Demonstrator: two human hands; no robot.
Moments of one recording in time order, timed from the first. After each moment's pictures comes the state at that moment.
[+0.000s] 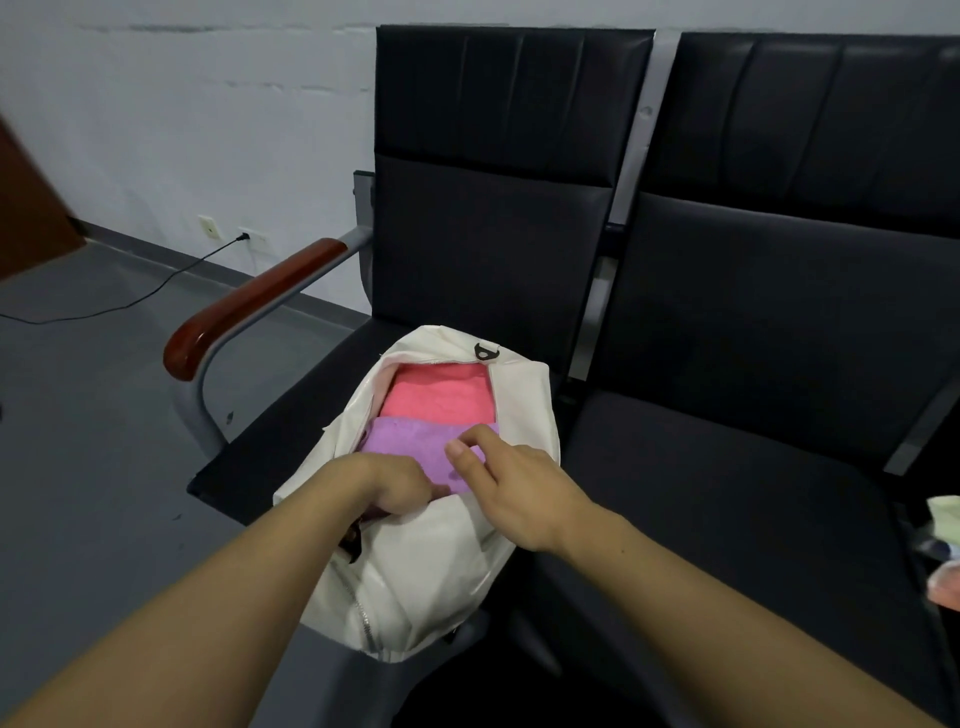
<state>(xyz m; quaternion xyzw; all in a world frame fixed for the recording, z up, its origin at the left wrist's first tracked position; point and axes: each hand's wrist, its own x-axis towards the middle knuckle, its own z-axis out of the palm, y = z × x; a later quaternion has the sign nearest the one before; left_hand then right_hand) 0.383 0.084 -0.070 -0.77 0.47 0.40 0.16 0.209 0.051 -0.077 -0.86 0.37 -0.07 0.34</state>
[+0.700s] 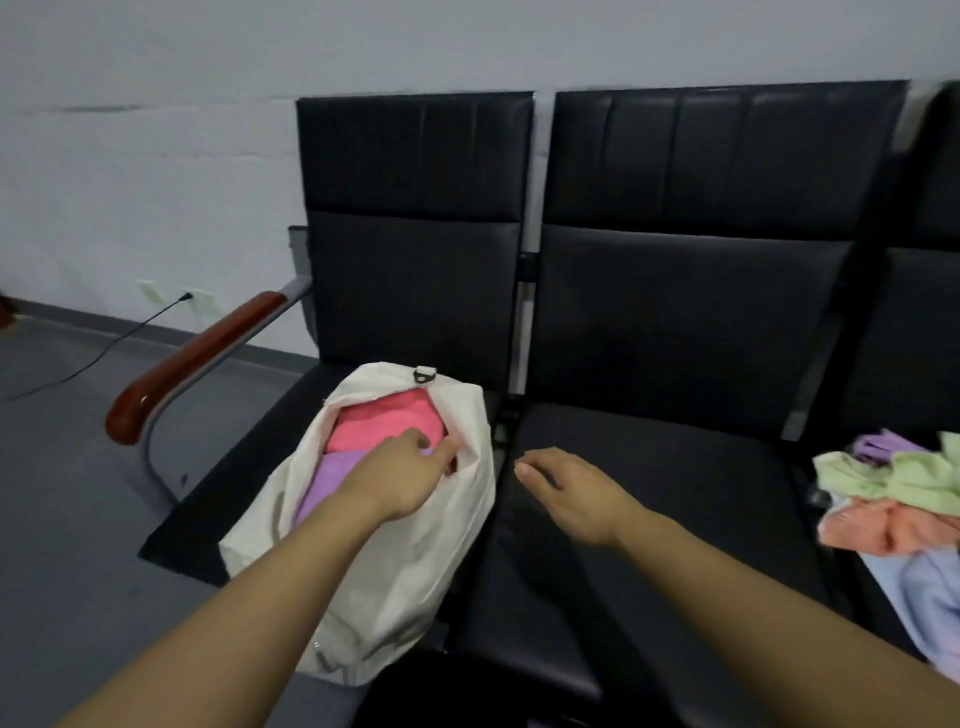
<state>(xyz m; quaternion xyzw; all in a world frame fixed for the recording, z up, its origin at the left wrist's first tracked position) 0.305 0.081 -0.036 -0.79 0.54 0.26 -0.14 0.081 0.024 -0.078 -0.83 0.46 -0.09 0.31</state>
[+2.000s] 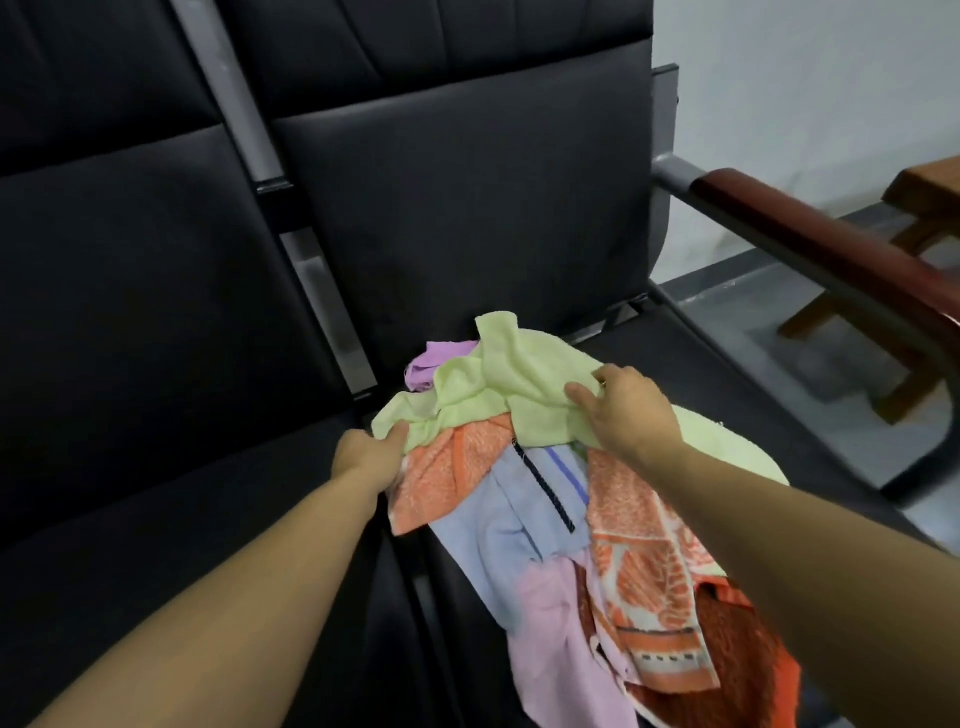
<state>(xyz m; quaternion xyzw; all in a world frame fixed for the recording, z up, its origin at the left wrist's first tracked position) -0.217 -0.188 -0.254 -0.71 0.52 0.43 -0.17 -0.484 -0.074 -0.213 -0.44 0.87 -0.18 0.15</state>
